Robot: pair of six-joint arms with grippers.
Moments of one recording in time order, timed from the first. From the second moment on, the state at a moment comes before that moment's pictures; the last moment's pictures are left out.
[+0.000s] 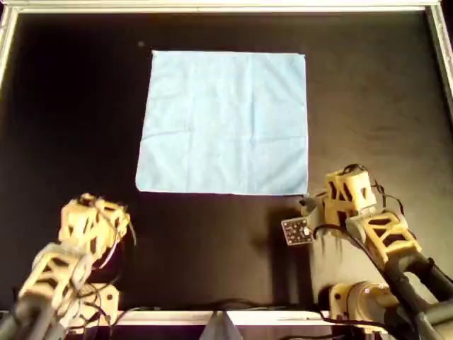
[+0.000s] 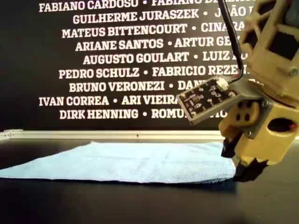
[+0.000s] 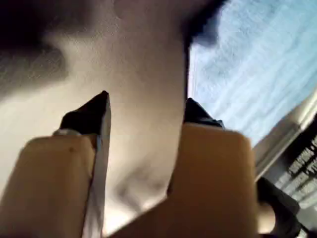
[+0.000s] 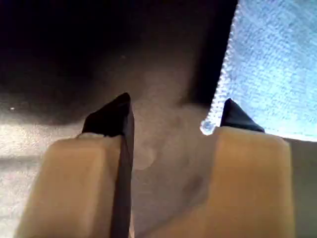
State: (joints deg) left arm -13.8 142.3 167.9 16.8 6.9 2.6; right arm 19.1 116.4 141.7 38.9 -8.7 2.1
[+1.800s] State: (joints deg) left arm -16.4 119.2 151.4 9.2 7.6 2.7; right arm 19.2 85.4 119.5 32.3 -9.1 2.4
